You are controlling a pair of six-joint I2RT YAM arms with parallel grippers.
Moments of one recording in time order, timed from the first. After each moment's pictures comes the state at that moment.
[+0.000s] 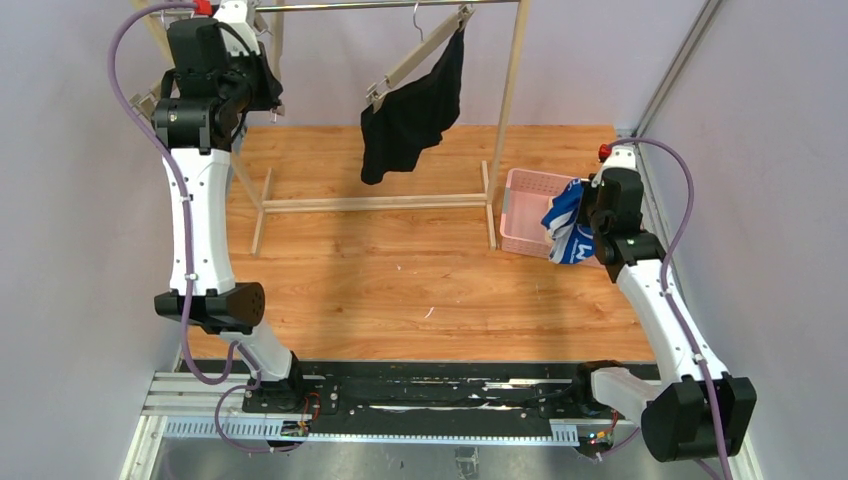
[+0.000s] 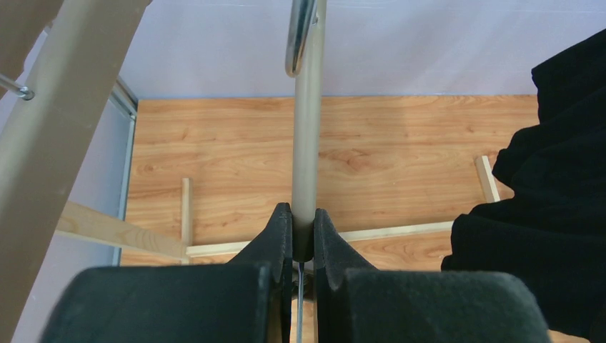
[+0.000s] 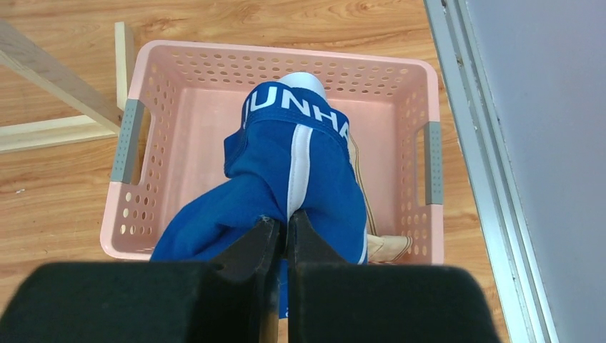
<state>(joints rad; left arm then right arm) 0.01 1.68 2.34 -0.98 0.10 -0.06 0.10 1.08 0.93 -0.31 0.23 0.07</state>
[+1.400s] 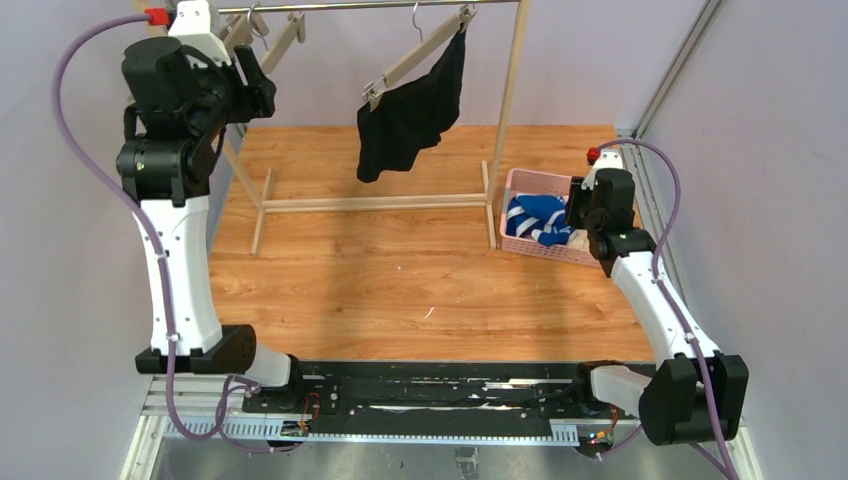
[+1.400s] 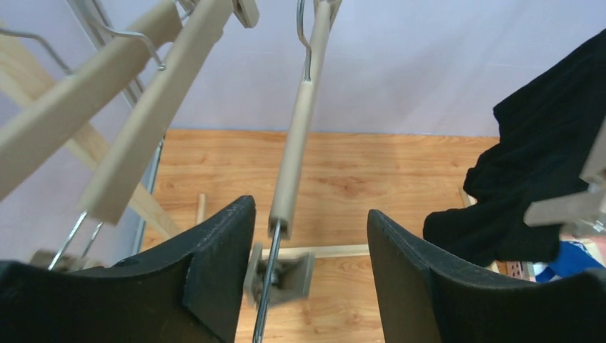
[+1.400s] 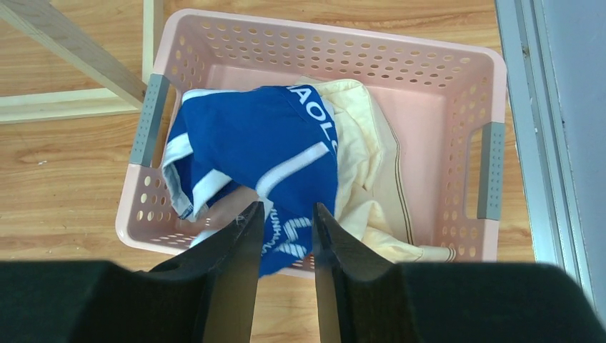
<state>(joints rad) 0.02 1.48 2.20 -0.91 0.06 -0.09 0.08 1.15 0.90 -0.25 0.10 0.08</state>
